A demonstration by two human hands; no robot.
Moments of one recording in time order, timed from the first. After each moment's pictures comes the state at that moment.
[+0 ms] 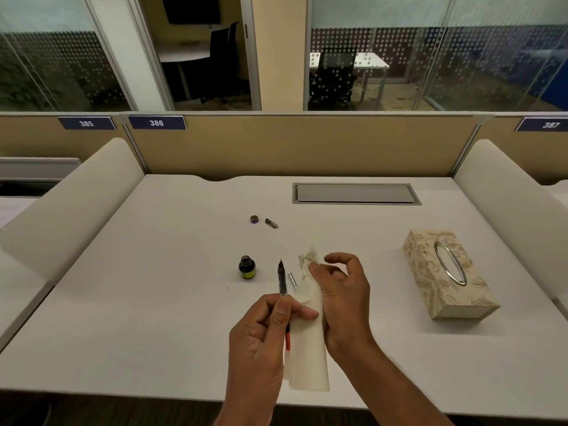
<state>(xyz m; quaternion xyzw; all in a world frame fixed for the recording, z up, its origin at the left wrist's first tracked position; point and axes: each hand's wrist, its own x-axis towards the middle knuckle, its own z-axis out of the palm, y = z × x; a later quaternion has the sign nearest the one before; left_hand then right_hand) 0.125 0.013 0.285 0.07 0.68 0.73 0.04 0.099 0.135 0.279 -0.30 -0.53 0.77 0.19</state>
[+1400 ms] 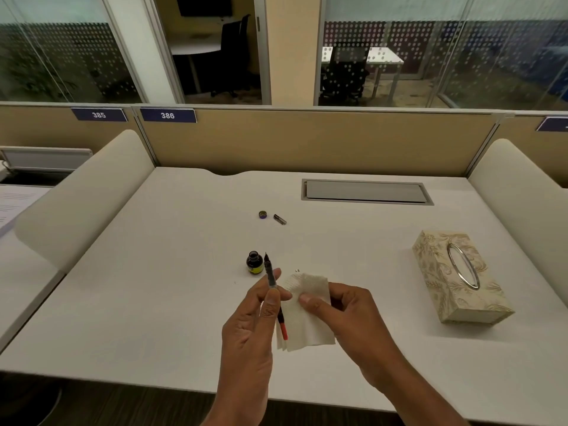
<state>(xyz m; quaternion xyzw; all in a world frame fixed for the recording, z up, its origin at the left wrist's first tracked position) 0.114 0.001 0.285 0.00 0.64 0.77 0.04 0.130 0.147 0.278 -0.15 -0.70 0.70 0.00</state>
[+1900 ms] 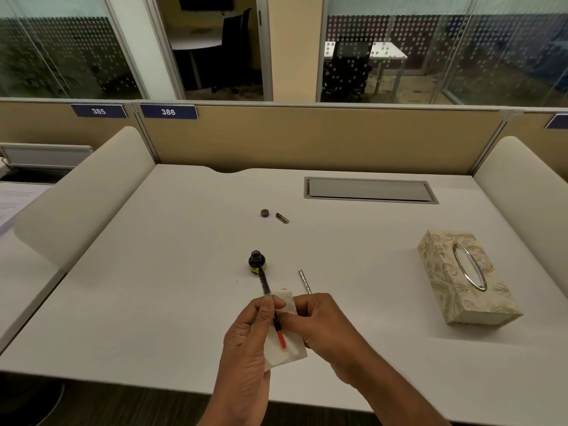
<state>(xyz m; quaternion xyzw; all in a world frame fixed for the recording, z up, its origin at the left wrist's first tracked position) 0.104 -0.009 0.267 -0.12 0.56 0.81 0.13 0.104 0.118 0.263 -0.12 -0.68 0.71 -0.13</state>
